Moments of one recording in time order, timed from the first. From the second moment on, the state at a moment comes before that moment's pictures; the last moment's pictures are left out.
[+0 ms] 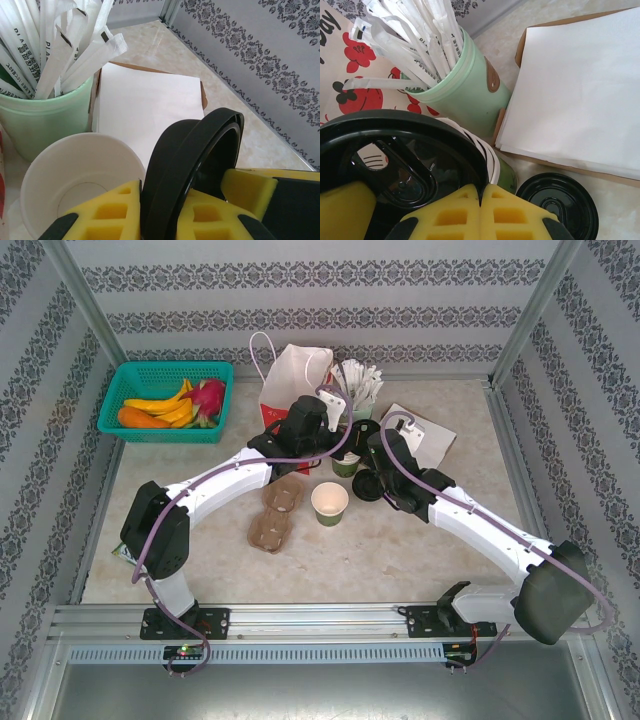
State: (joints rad) left arm -0.69 1.76 1.43 -0.13 0.16 -0.30; right arm 0.62 1.27 0.95 -0.32 0.46 0.97
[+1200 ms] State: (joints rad) left arm -0.49 1.59 1.21 0.68 0.51 -0.21; right arm 0.12 1.21 0.95 0.13 -0.64 1.33
